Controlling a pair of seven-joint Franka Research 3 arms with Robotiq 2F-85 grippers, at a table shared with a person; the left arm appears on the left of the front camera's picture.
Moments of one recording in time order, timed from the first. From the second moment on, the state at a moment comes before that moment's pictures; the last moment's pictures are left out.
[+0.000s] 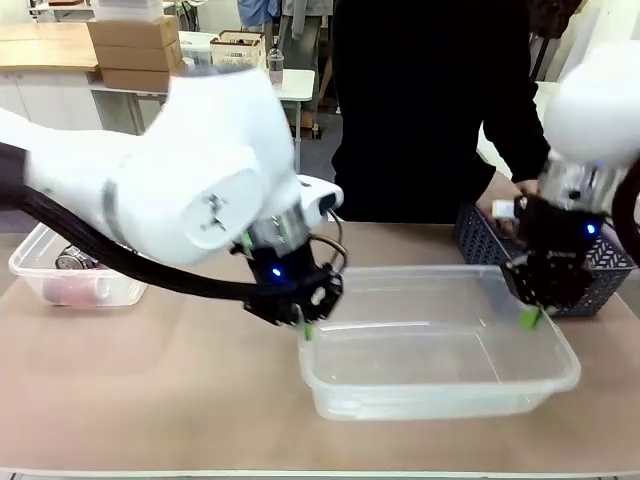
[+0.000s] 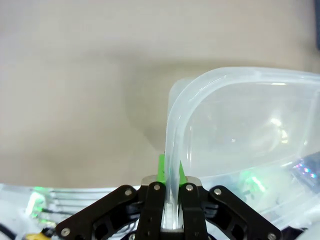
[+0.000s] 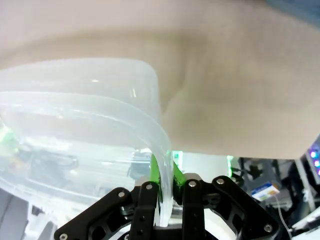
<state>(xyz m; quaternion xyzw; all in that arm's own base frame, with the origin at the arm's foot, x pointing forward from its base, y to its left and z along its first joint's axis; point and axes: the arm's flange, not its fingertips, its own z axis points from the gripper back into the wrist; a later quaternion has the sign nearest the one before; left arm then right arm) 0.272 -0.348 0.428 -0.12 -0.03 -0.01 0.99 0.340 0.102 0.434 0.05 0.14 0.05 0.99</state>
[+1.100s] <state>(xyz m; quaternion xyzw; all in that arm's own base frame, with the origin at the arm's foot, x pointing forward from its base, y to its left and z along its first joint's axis) 0.348 -0.201 0.490 -0.11 -0.05 0.01 0.99 0.435 0.218 0.457 0.17 0.17 0.04 0.97</state>
